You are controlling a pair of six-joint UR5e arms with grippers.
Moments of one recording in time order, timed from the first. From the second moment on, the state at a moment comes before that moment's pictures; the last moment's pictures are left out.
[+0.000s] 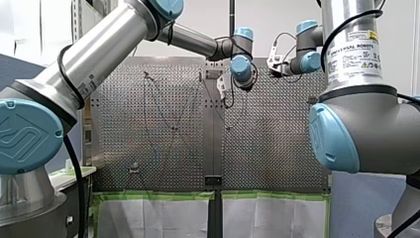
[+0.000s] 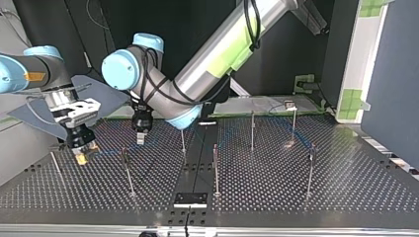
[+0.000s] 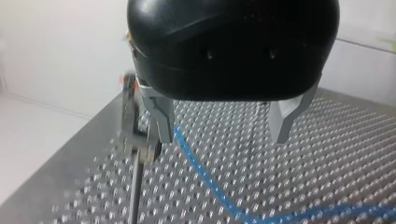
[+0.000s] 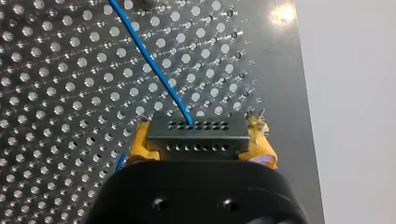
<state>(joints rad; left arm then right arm) -0.78 -2.24 -0.93 -3.21 -2.09 -1.87 1.74 -1.32 1.50 -0.27 1.11 1.86</state>
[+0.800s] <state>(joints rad) -0.79 -2.03 -1.13 -3.03 -2.10 -1.90 1.74 -1.32 1.50 -0.27 1.11 1.85</state>
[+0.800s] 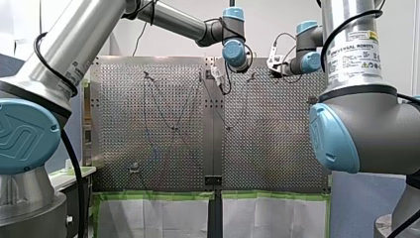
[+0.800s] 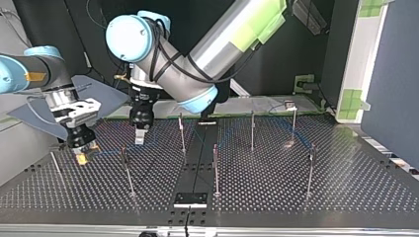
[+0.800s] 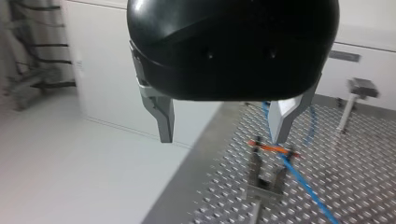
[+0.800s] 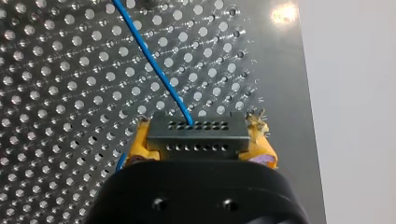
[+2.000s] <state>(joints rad) -0.78 -1.93 -1.45 -2.71 -2.21 -1.98 1.75 -1.32 1.50 -0.26 1.12 1.84</state>
